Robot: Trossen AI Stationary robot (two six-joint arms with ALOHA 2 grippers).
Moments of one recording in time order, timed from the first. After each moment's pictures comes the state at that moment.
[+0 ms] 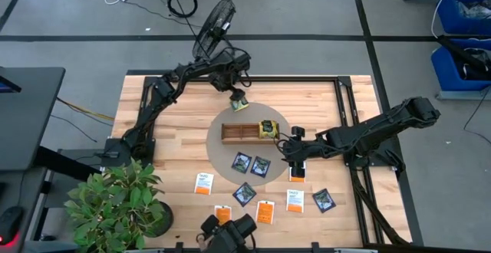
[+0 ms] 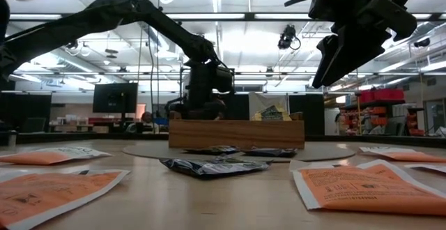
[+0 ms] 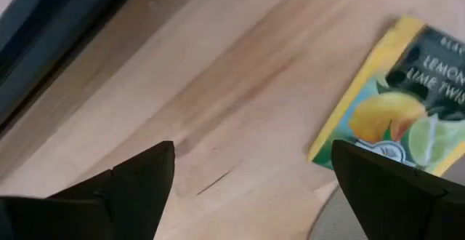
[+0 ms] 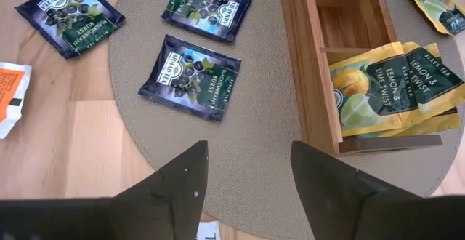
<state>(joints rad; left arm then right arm) 0.65 2.42 2.05 -1.21 -0.05 -0.22 0.26 1.30 0.77 -0.43 0.27 0.19</state>
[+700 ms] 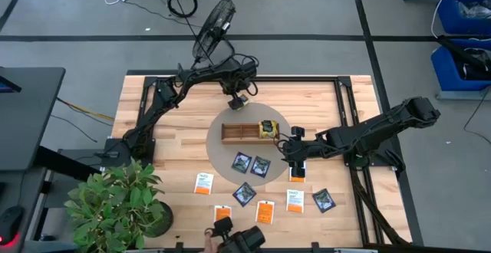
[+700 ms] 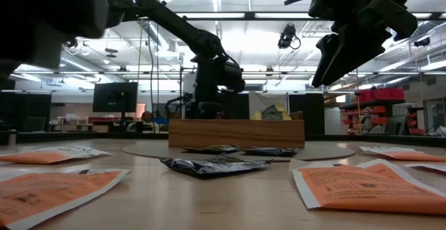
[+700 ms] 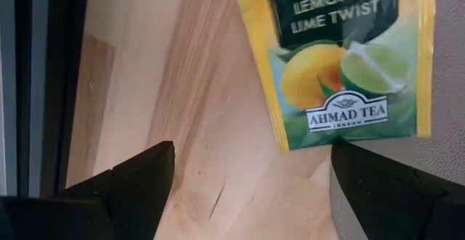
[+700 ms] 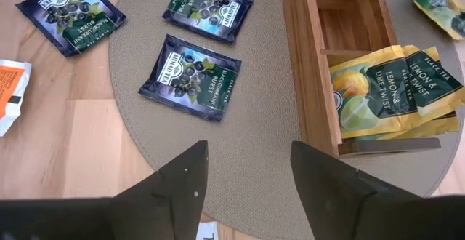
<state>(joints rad) 0.57 2.42 2.05 -1.19 -0.15 0.18 0.26 1.30 0.77 -0.43 0.27 0.17</state>
